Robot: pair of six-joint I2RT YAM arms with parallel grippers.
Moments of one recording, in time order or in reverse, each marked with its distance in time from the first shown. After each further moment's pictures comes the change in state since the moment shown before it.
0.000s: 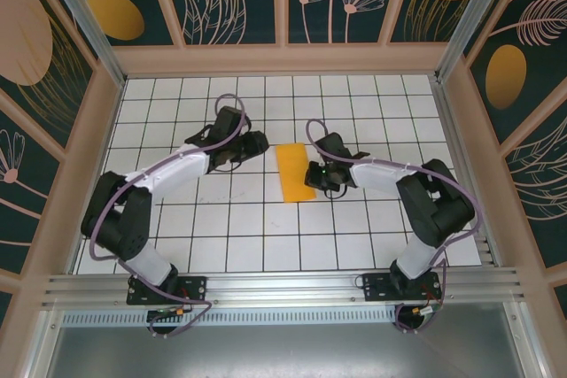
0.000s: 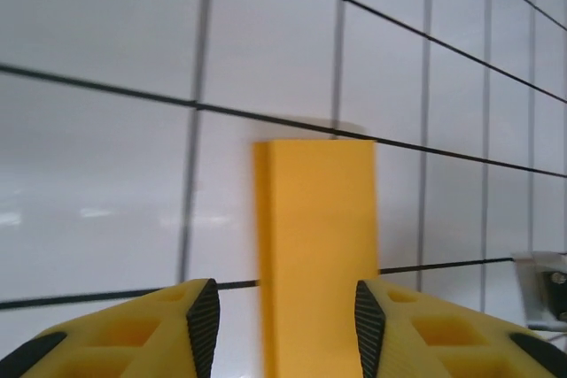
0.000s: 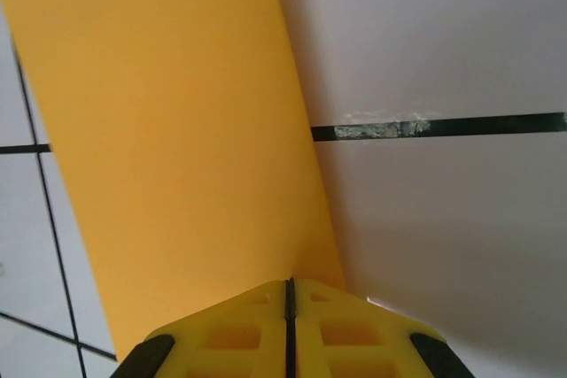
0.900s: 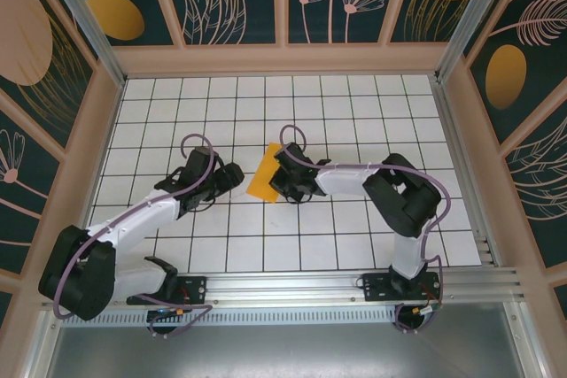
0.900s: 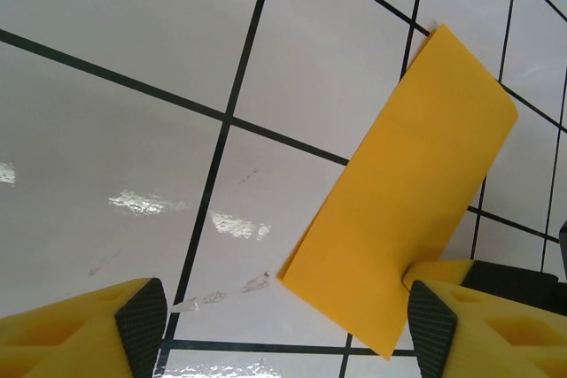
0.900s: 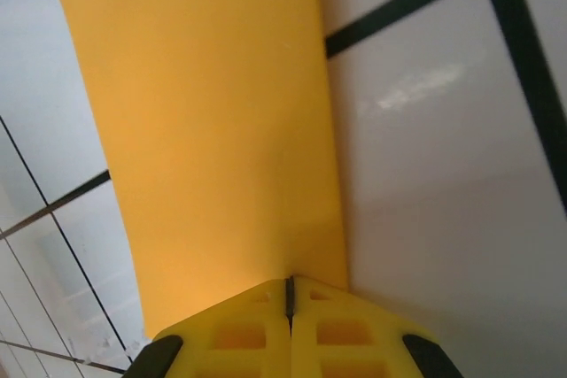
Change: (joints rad) left arm 0.027 -0.377 -0.432 0.024 -0.110 -0.086; right arm 0.241 0.170 0.146 0.113 0.106 0.576
